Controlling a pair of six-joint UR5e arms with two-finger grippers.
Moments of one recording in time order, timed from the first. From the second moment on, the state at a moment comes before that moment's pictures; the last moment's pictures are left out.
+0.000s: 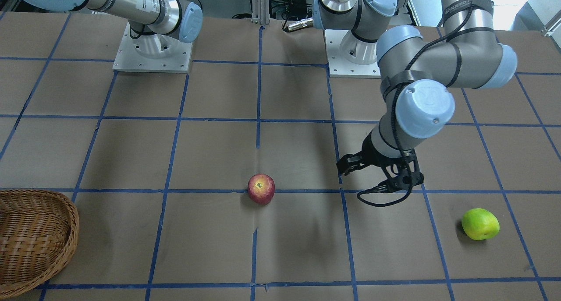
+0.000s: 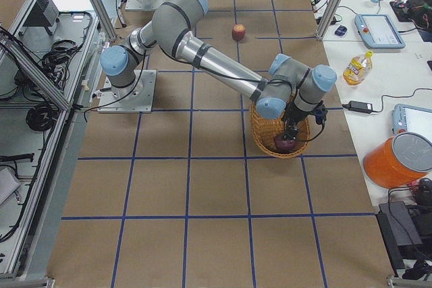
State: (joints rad) left arm -1.52 -1.86 -1.65 -1.36 1.59 -0.20; right arm 1.09 -0.84 1.01 -1.63 -1.69 -0.33
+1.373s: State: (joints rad) left arm -1.12 -1.98 -1.65 -0.99 1.64 0.58; right arm 1.74 -0.96 1.04 -1.46 -1.44 0.29
